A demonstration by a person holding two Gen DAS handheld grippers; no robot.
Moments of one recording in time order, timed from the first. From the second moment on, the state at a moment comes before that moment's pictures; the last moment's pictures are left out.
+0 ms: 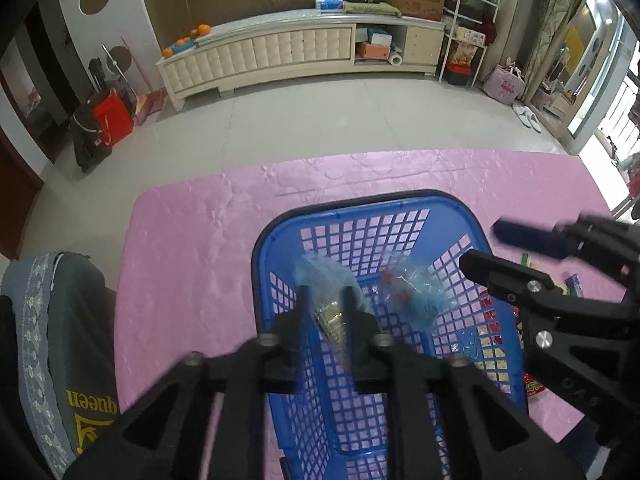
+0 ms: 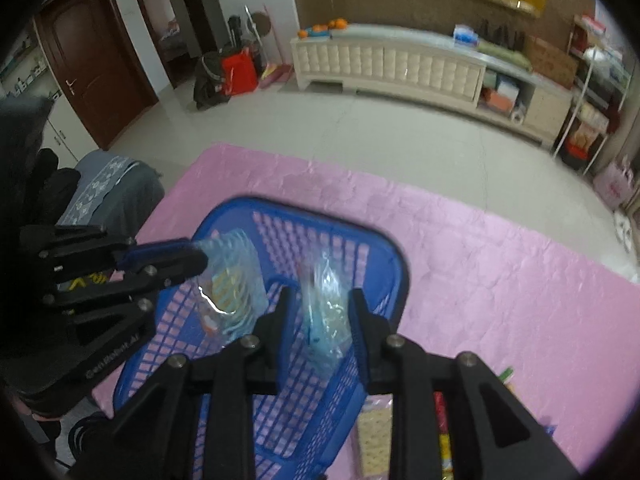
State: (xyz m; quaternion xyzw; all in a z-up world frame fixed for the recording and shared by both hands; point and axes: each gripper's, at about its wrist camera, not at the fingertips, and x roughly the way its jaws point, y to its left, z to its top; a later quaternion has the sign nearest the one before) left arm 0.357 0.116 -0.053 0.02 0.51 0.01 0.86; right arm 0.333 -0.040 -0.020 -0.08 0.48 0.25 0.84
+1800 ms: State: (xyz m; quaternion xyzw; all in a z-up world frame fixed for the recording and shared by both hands) left arm 0.252 -0.071 0.030 0.07 0.45 -0.08 0.89; right arm 0.211 -0.258 0.059 0.01 0.48 0.10 0.87
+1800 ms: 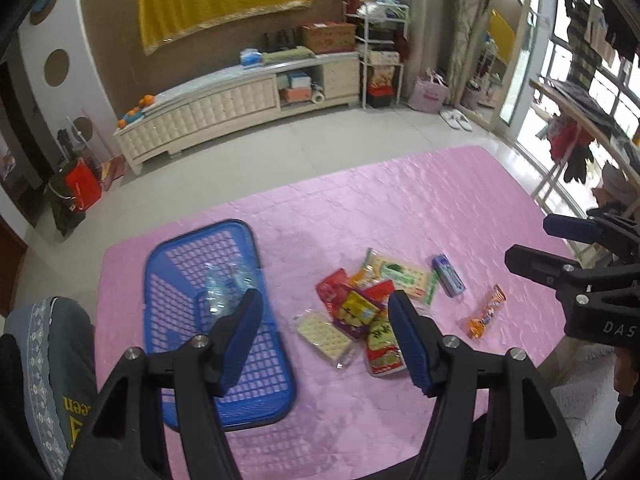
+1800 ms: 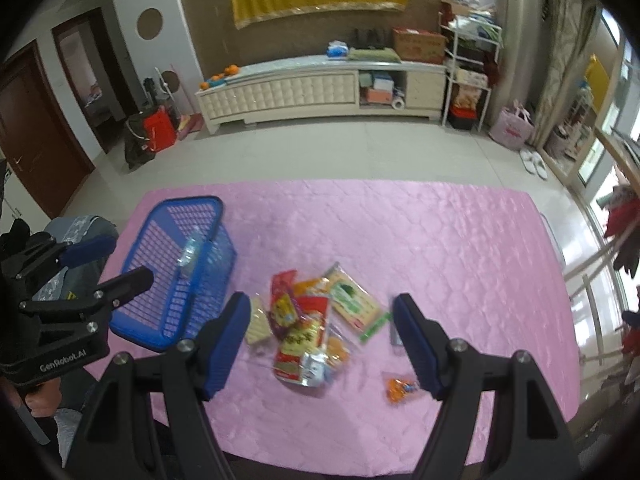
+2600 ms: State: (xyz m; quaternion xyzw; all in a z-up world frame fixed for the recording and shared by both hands) left arm 0.298 -0.126 -0.166 0.00 0.62 -0.08 0.78; right arm 0.219 -0.309 -0.096 0.02 0.58 0.10 0.81
